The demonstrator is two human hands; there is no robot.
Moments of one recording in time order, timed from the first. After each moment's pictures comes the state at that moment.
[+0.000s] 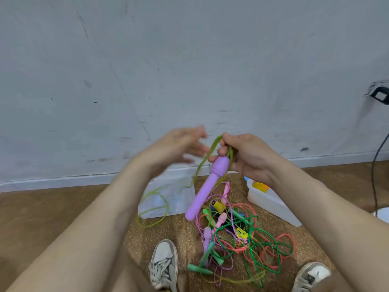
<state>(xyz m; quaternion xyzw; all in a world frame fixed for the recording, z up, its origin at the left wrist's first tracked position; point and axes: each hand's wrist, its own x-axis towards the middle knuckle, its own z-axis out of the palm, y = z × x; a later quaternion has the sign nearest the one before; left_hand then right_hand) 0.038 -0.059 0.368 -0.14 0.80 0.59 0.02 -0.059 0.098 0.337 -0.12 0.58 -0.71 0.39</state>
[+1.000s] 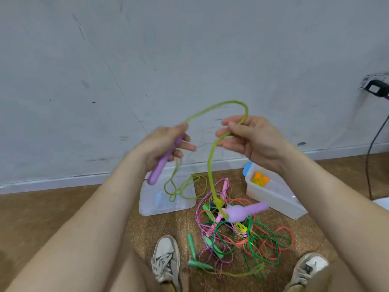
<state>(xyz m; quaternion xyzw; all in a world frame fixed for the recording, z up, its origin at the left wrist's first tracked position) 0.021 -0.079 0.350 -0.27 0.74 0.61 0.00 -0.065 0.120 0.356 -0.18 0.55 -0.75 0.34</state>
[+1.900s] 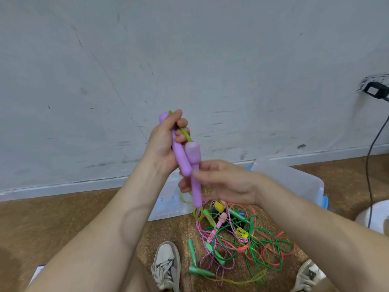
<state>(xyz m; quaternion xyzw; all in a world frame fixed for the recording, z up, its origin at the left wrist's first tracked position) 0.004 -0.055 0.359 -0.17 0.36 0.91 -0.15 -0.026 0.099 0.308 -0.25 0.53 -0.59 0.56</state>
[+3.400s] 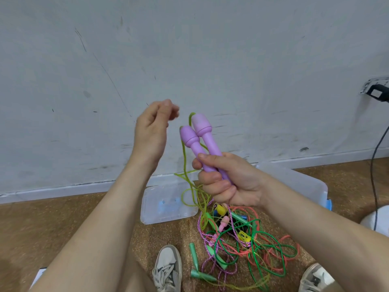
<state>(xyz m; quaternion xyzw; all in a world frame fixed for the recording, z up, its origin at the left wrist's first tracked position) 0.022 -0.071 0.373 -0.16 0.74 0.54 -0.36 -0.021 0.103 0.343 -0.17 0.37 -0.65 0.64</state>
